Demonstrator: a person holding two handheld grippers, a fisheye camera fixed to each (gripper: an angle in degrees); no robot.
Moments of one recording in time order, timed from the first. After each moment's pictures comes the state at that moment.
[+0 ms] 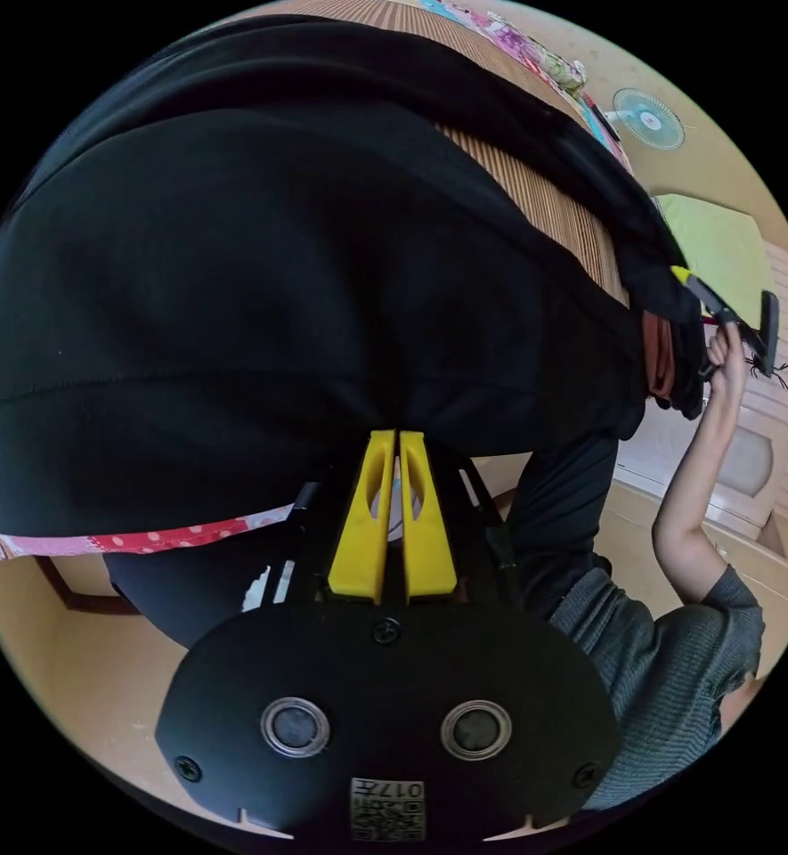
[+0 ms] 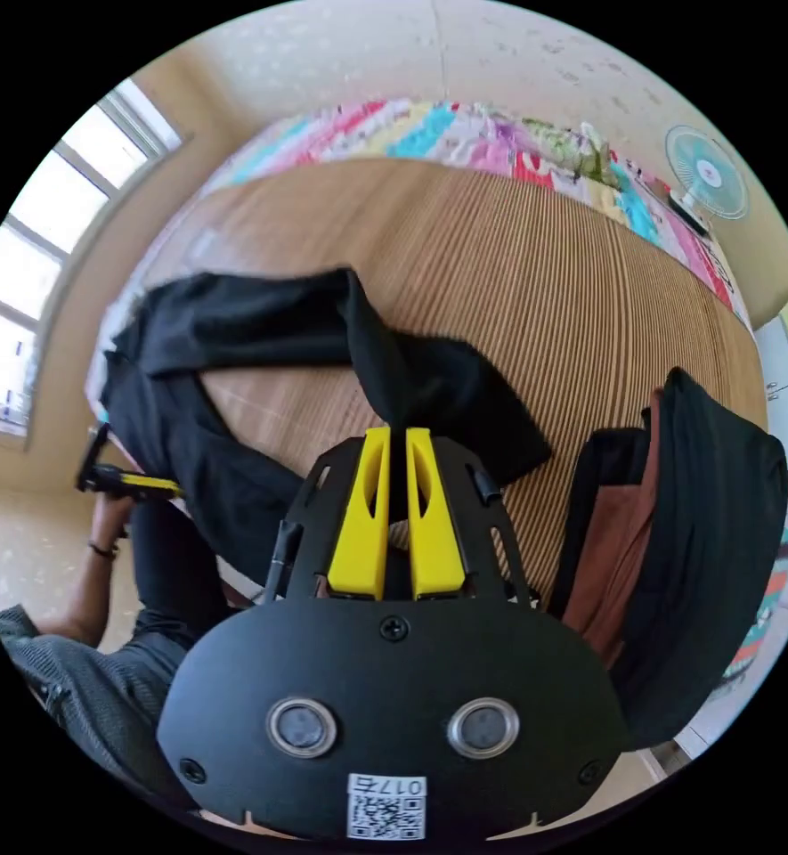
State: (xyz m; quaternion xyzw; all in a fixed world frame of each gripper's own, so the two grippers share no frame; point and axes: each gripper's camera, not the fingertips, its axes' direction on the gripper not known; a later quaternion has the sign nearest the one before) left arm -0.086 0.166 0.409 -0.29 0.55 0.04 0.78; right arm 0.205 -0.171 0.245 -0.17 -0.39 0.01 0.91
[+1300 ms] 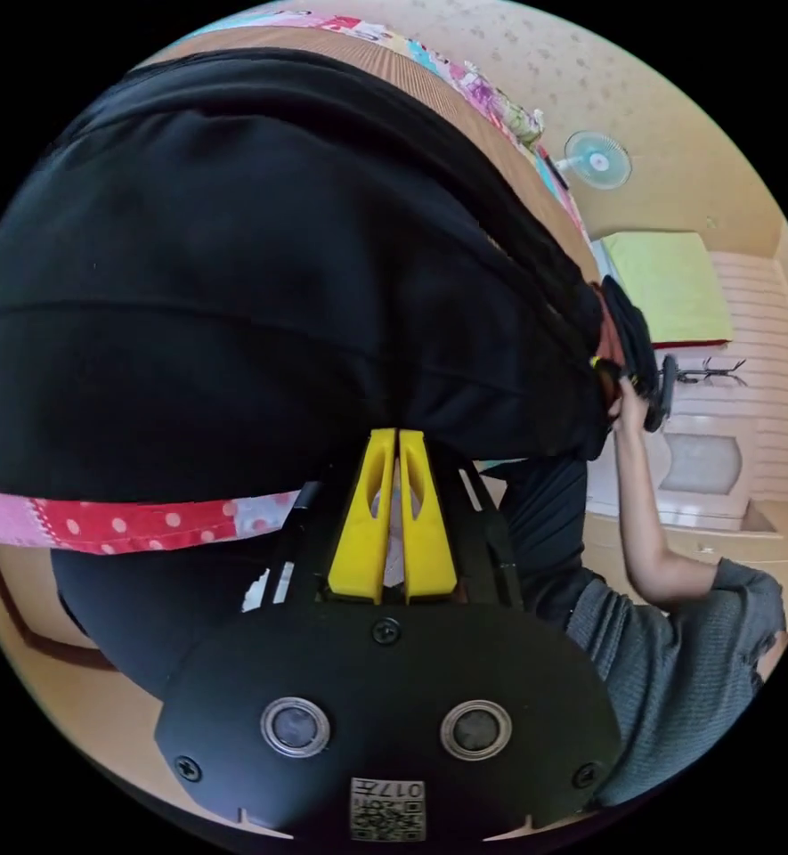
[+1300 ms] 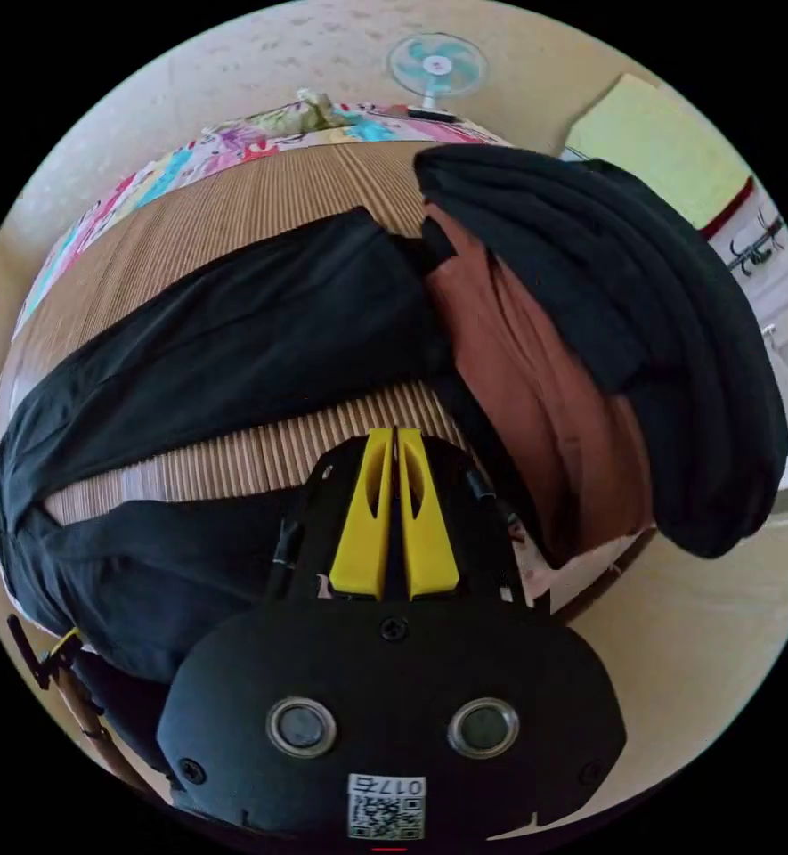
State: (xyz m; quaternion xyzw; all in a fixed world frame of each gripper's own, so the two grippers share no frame) left arm -0.203 0.160 0.369 -0.17 0.63 -0.06 0.76; right arm 0.275 0.014 0.290 -0.28 -0.09 0.24 0.93
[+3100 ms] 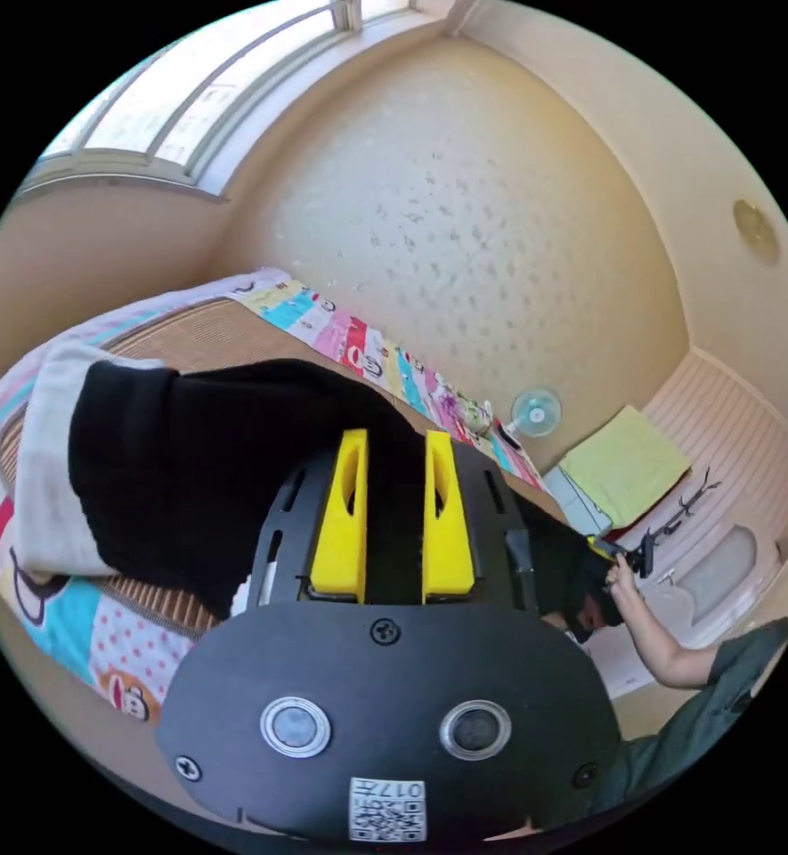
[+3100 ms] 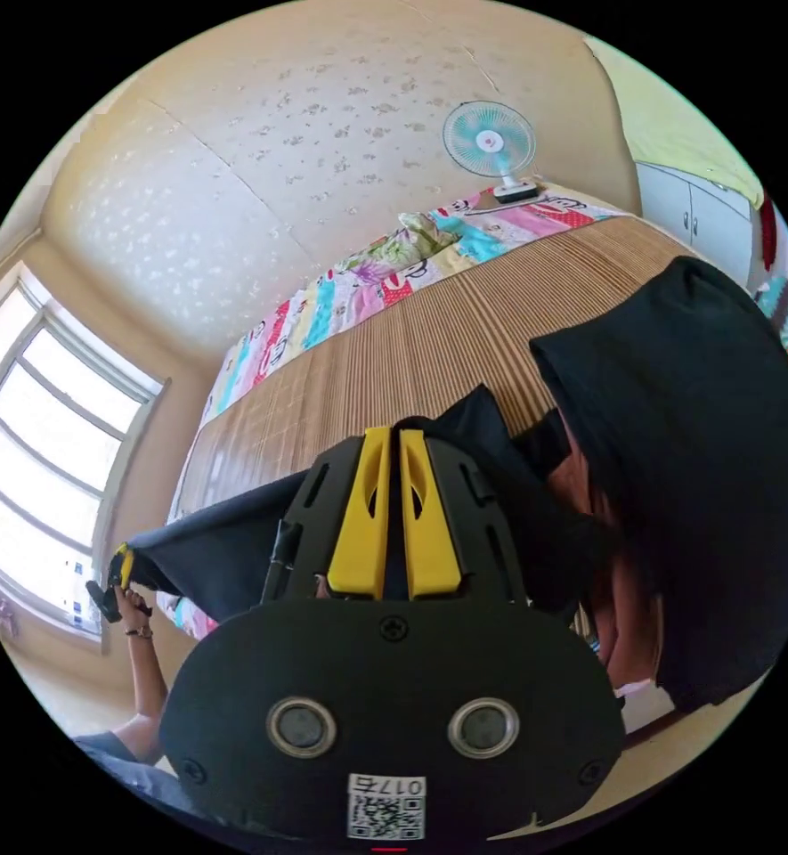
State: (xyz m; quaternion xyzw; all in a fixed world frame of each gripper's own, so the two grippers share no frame) left arm -0.611 -0.042 0.229 0.19 0.55 -0.27 0.77; right arm 0.439 -0.164 0.253 -0.09 -0.34 0.32 0.88
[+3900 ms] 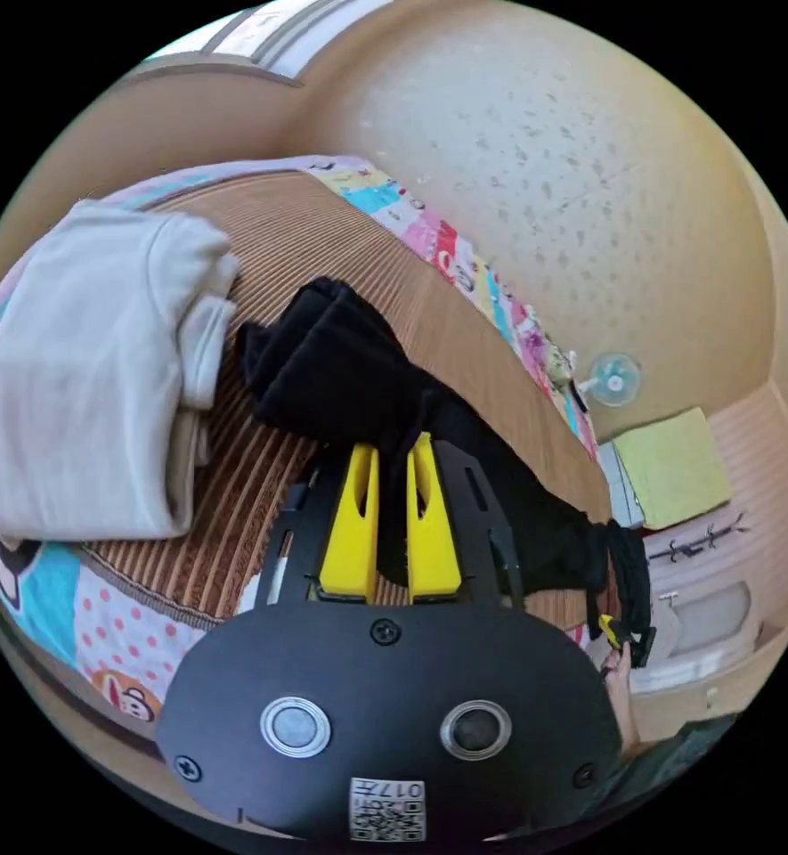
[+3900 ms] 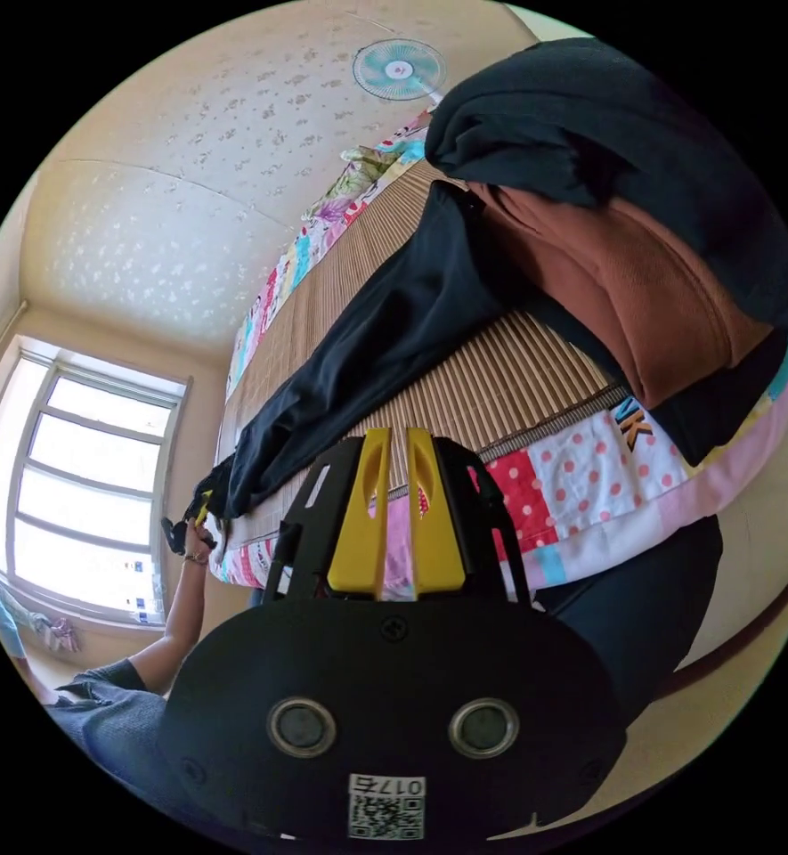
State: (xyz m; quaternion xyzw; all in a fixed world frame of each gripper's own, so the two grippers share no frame) left arm -0.587 -0.064 0.330 0.05 0.56 -0.27 0.78; right arm 0.385 0.048 0.205 -0.14 -0.44 0.37 0.81
